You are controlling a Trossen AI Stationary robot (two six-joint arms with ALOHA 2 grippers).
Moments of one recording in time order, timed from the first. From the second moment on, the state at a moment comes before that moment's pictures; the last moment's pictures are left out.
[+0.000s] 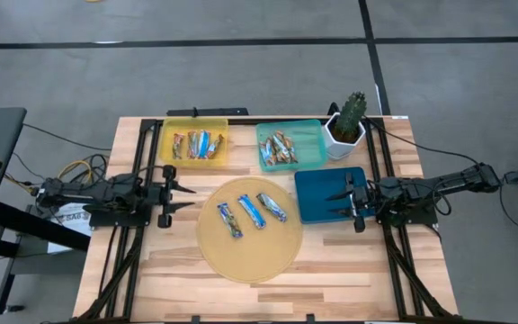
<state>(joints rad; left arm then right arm) -0.07 0.00 0.01 0.03 -0.01 0.27 0.17 0.24 0.01 0.03 0.05 -0.01</state>
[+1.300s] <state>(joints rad) -0.07 0.01 0.01 0.03 -0.01 0.24 0.17 0.24 0.01 0.03 0.05 -0.01</state>
